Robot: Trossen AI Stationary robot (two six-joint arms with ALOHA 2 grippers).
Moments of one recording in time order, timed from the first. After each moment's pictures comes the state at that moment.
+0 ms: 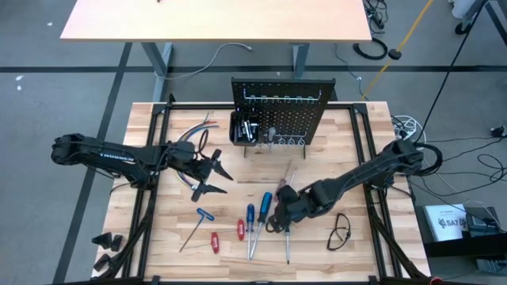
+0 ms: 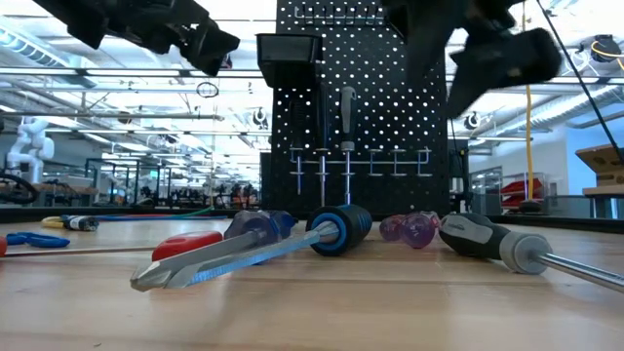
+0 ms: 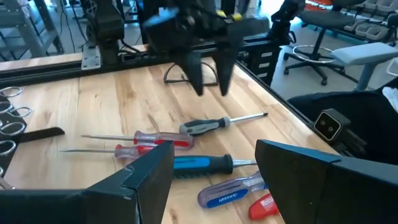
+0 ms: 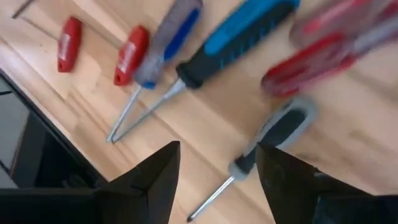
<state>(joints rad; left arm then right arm) 0.00 1.03 0.55 0.16 0.40 0.14 0.40 1.73 1.33 -0.72 0.05 1.41</state>
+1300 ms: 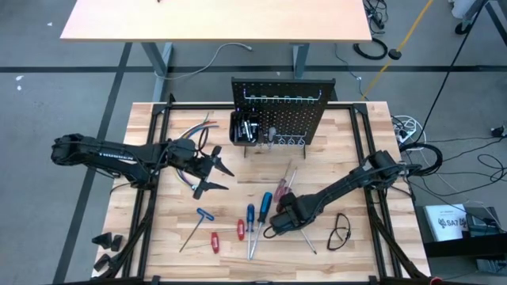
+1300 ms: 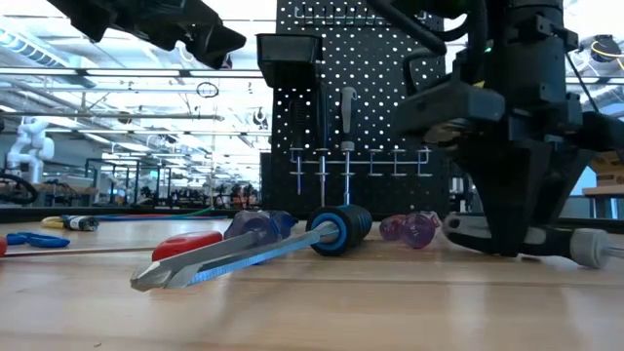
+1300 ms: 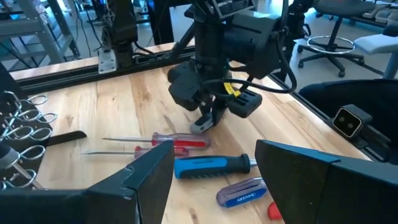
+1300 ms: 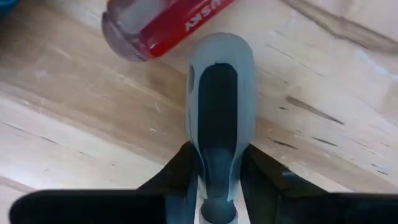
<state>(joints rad) 0.02 1.03 0.59 0.11 0.36 0.20 0.42 1.99 1.34 -0.89 0.00 1.54</state>
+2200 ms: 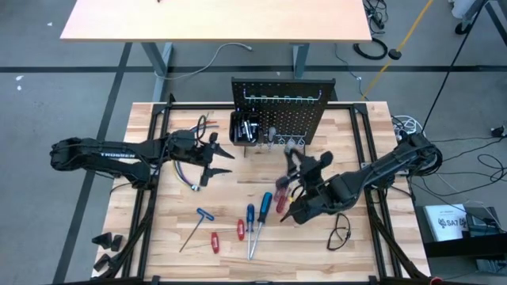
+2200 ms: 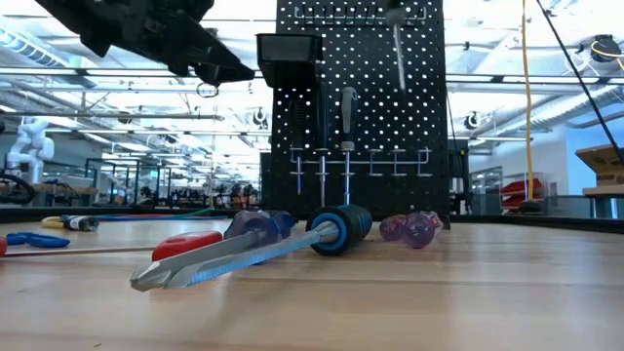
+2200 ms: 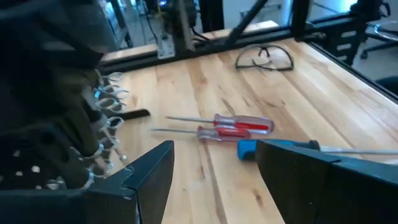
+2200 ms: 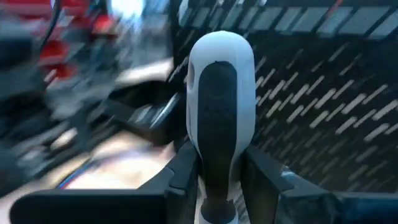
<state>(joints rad) 0.16 1.03 0.55 0.15 0.29 0.27 0.46 1.58 1.33 -0.67 1.46 0.99</state>
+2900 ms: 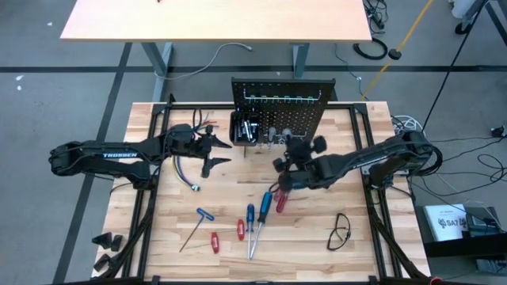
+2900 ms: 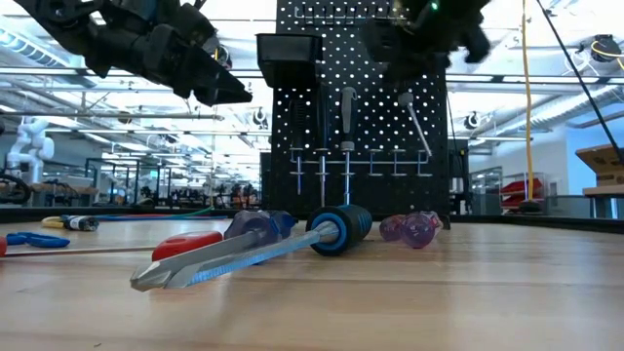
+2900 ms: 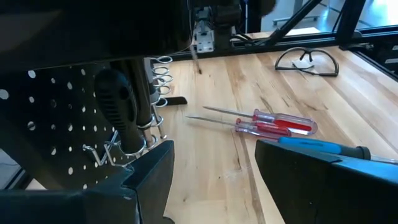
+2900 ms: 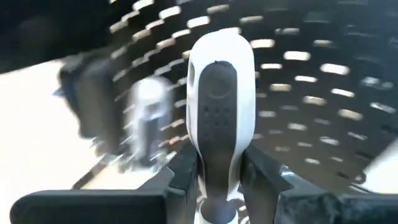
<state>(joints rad) 0.31 1.03 0.46 0.26 0.31 0.22 0.21 1.60 1.22 -0.78 1.22 0.99</state>
